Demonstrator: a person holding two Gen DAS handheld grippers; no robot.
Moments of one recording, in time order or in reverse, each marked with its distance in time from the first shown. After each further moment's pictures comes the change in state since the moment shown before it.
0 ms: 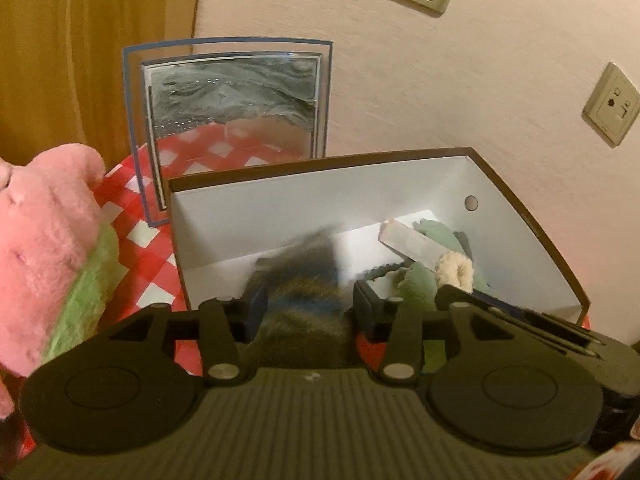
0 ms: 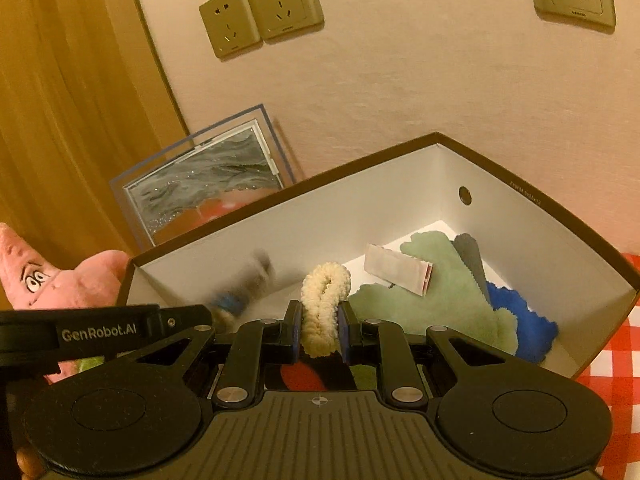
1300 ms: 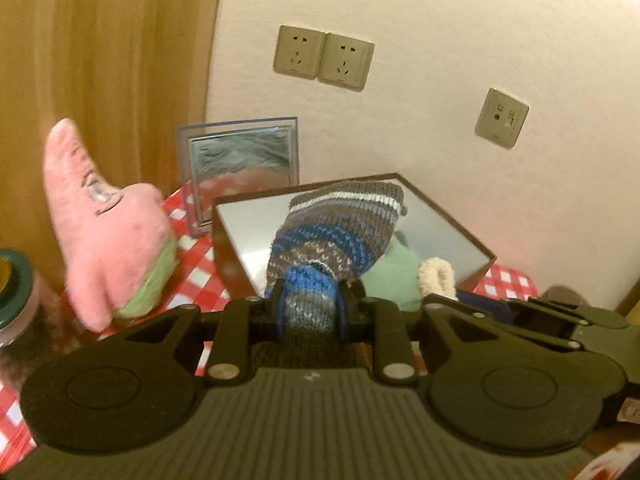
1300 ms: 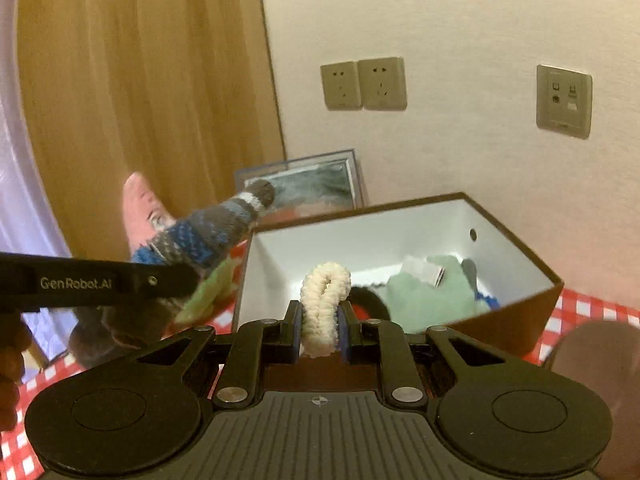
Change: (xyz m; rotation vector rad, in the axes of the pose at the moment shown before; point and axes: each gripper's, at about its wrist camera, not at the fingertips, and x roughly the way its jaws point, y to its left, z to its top) left arm -0.178 -0.015 -0.089 0.094 -0.207 -0.019; right arm -0.158 0.050 -0.056 -0.210 -0.109 0.091
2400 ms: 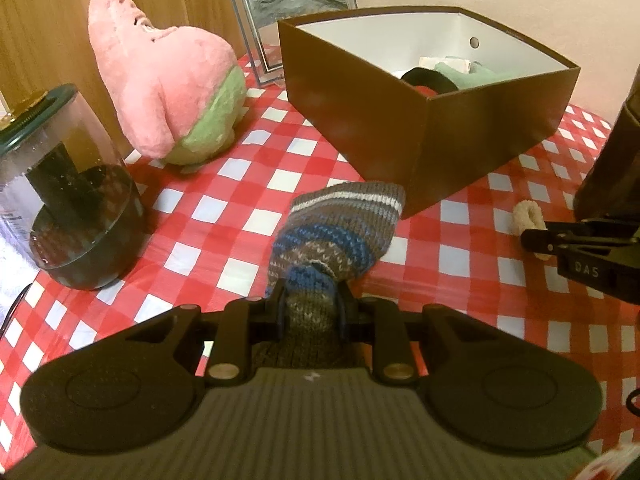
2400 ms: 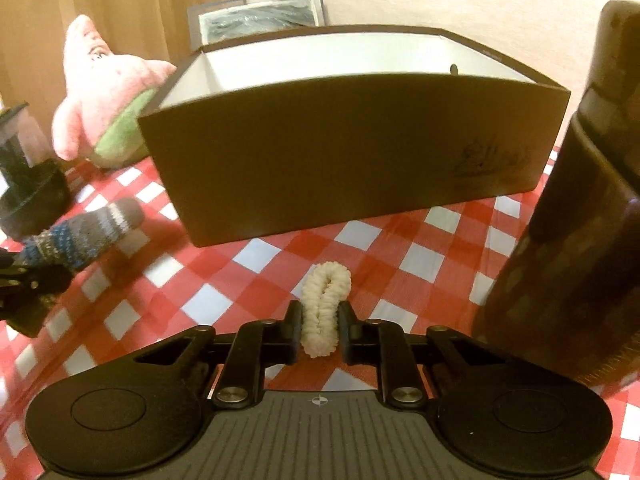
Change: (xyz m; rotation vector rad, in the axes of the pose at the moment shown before) left arm 0.033 0.046 -0.132 0.145 0.255 0.207; right arm 0.053 -0.018 -0.134 -0.010 0.286 -0.120
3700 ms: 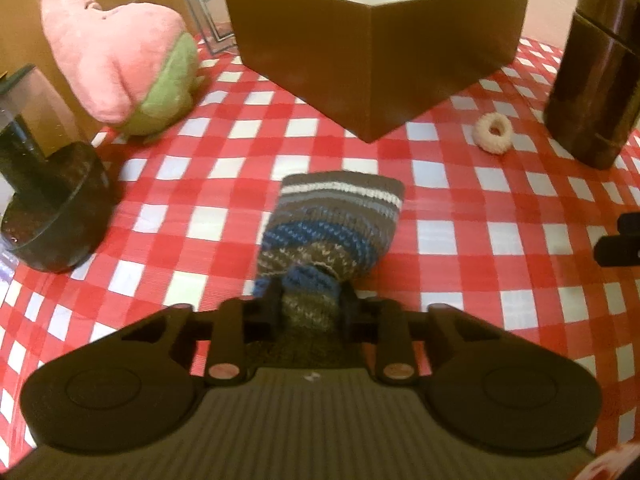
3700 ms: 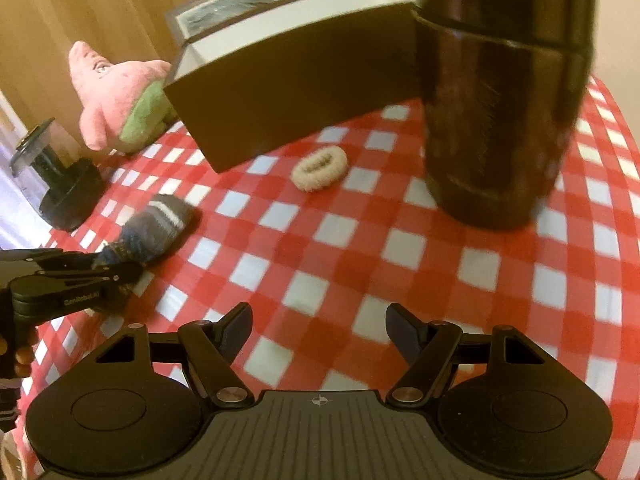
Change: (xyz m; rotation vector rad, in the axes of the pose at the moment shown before) left arm 0.006 -0.011 -0.045 0.161 0.047 -0.072; right arm -0.081 -0.010 -0.059 0.209 0.101 0.059
